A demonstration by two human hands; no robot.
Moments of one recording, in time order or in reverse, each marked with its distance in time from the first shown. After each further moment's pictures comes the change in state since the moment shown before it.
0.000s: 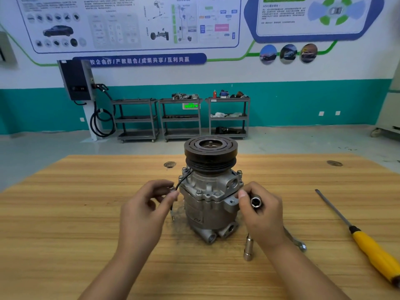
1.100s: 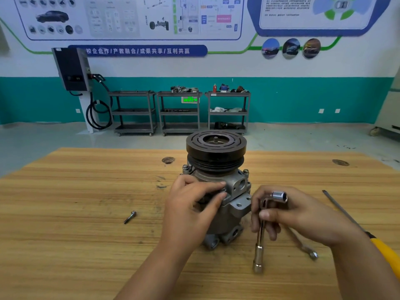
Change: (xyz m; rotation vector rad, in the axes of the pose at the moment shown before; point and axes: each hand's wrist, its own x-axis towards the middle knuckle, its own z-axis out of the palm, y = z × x) left_hand 0.005 0.002 0.060 0.007 -0.074 0.377; right_hand 0.039 0.000 -0.066 0.218 -0.891 0.596
